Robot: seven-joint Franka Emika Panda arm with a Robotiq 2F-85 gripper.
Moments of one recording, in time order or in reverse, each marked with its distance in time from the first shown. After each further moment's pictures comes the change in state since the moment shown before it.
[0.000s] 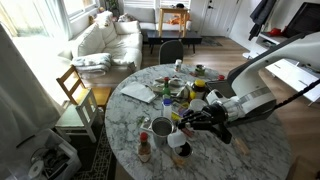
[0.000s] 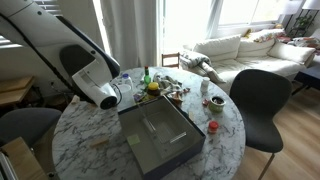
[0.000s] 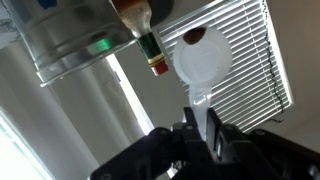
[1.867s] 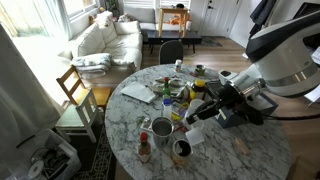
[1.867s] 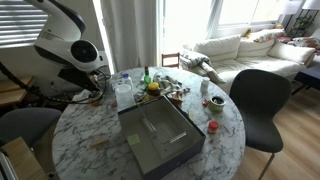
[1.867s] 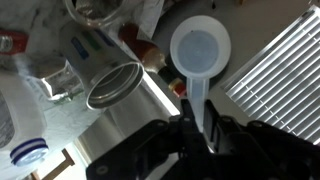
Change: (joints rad) arm 0.068 -0.410 0.079 -0.099 -0.358 0.604 0.869
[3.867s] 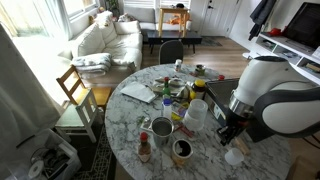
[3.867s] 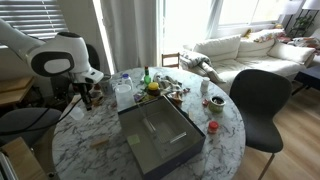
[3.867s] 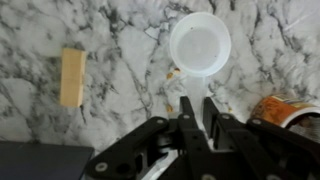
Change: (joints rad) arm -0.012 0.002 0.057 -0.150 -1.268 0.248 1.674
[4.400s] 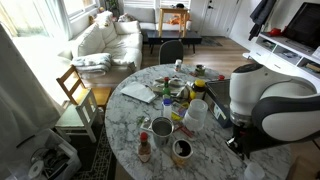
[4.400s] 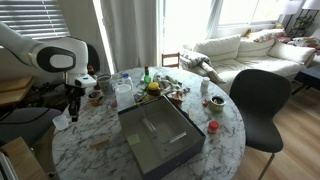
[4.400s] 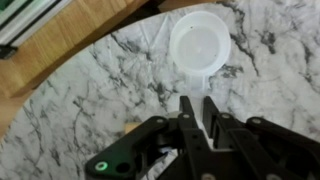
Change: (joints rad) arm 0.004 0.031 0.028 0.047 -0.163 -0.319 0.452
